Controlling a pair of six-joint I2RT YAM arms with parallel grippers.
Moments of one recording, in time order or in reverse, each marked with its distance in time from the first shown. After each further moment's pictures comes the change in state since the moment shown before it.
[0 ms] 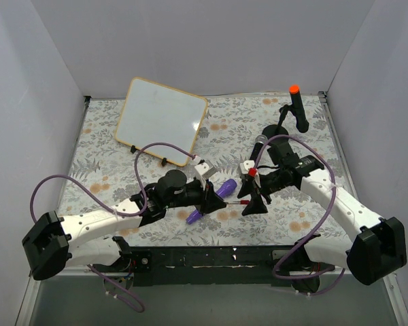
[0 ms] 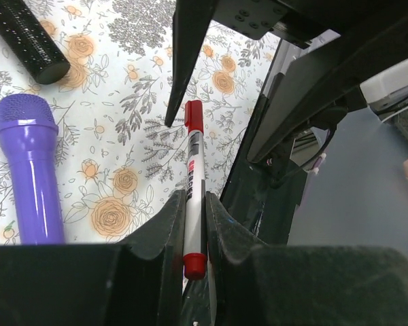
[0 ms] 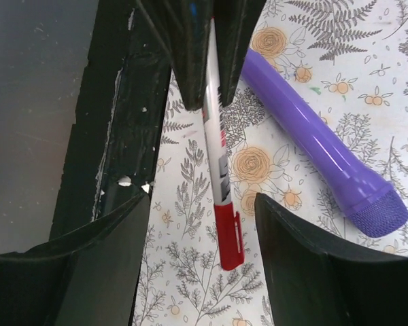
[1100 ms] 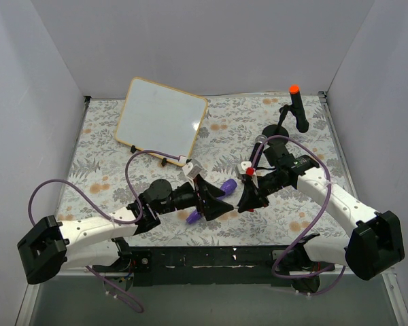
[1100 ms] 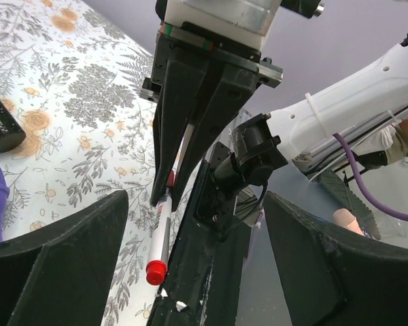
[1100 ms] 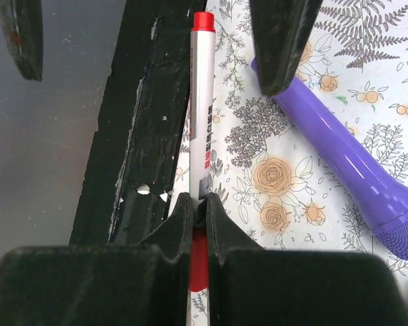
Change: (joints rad) left arm -0.025 -0.071 -0.155 0.401 -0.029 -0.177; right arm 0.025 0.055 -0.005 0.000 -0.052 0.023
